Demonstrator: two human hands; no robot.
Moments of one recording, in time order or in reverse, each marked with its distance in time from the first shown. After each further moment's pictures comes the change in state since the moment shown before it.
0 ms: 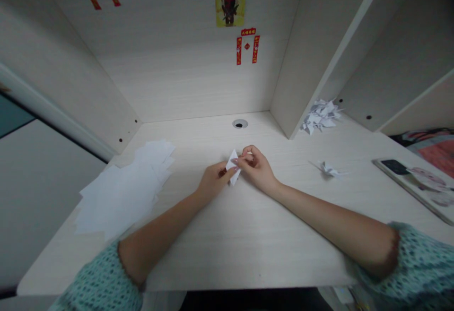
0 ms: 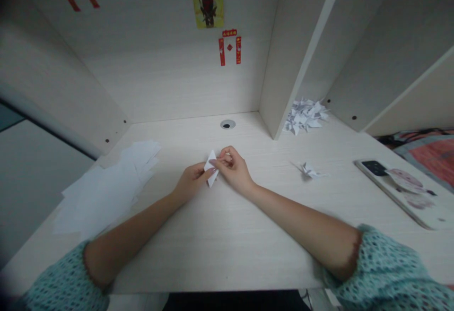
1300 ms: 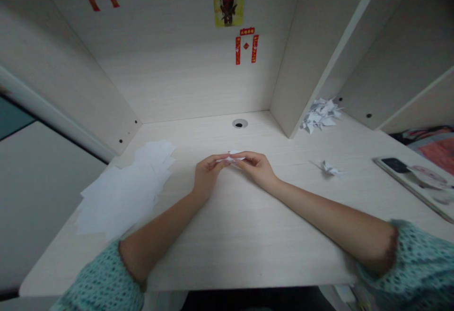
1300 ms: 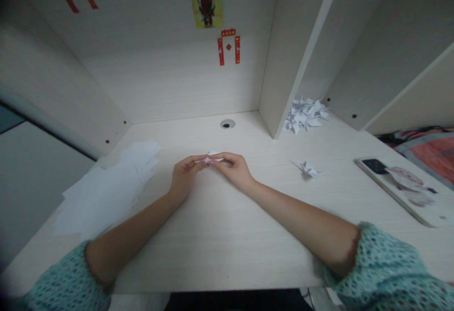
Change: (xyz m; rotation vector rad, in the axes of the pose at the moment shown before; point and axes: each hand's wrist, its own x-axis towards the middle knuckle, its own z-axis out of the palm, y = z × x) left_hand 0.003 0.004 -0.003 -0.376 0.272 -0.069; right_hand 0.003 0.006 -0.008 -0.045 -0.077 -0.045
